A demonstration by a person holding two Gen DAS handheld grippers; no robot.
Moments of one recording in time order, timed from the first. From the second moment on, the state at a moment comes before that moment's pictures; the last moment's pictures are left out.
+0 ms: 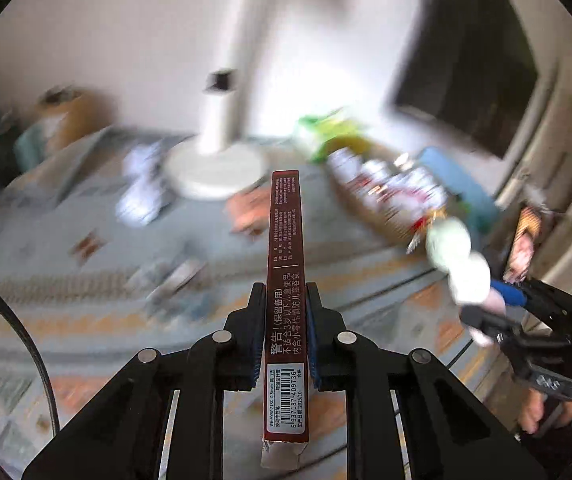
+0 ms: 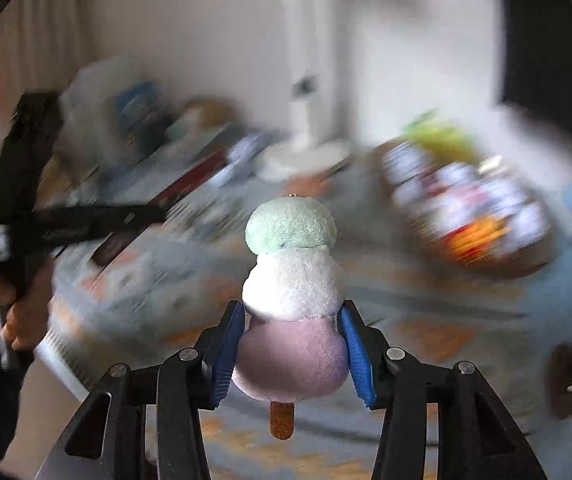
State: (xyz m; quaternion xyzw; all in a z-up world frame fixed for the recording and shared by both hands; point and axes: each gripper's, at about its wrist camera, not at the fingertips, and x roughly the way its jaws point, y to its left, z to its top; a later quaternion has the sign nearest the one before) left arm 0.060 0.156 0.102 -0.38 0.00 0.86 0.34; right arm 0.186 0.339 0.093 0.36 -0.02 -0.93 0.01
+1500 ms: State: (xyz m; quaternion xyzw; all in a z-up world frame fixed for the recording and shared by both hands) left arm 0.010 0.107 0.111 -0.33 -0.05 0.90 0.28; right arm 0.131 0.343 0.161 0.22 -0.06 -0.97 -0.05
